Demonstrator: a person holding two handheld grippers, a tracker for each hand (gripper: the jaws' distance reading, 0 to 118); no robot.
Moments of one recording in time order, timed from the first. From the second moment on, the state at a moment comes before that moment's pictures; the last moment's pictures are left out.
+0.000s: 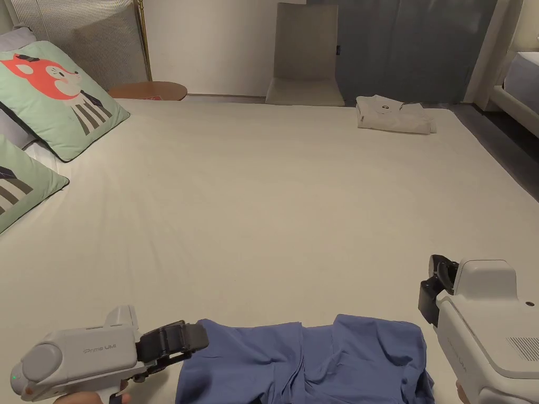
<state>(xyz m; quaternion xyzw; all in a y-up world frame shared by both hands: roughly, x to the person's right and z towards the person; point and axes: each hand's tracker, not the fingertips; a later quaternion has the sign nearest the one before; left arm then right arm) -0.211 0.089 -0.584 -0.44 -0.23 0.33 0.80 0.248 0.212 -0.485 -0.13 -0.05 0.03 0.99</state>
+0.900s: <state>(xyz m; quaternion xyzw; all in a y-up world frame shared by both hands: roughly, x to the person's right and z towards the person) -0.237 0.070 -0.581 -0.45 -0.22 0.29 0.82 0.243 0.207 -0.491 -0.14 -0.04 0.04 0.99</state>
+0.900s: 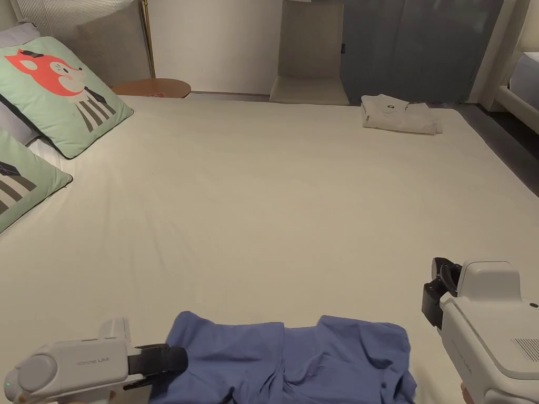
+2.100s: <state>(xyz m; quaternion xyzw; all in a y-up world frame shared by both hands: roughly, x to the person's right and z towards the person) 0.067 0.126 -0.599 -0.52 -0.25 -0.03 0.82 0.281 0.210 -0.469 -0.13 -0.06 0.02 0.99</state>
